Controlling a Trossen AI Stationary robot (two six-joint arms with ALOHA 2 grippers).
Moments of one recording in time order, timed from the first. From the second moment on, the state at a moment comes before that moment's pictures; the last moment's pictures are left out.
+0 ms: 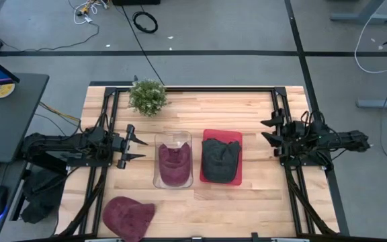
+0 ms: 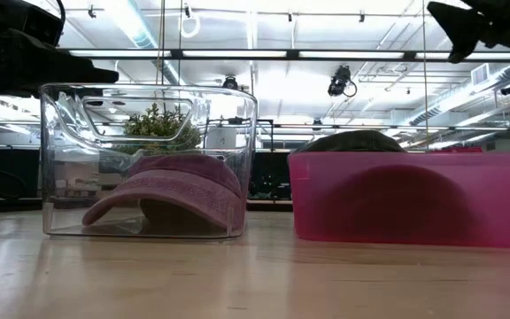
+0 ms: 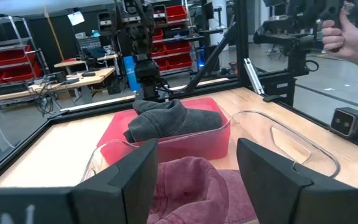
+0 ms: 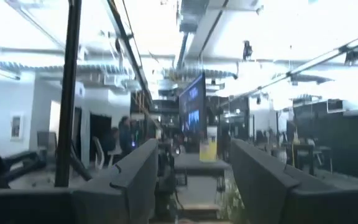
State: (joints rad) left arm 0.00 0.11 0.01 0.10 0.15 0.14; right arm 0.06 0.08 0.09 0.45 0.09 -0.09
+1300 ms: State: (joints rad) left arm 0.00 0.11 0.01 0.54 0.14 -0.21; right arm 0.06 0.03 0.02 0.02 0.08 -0.09
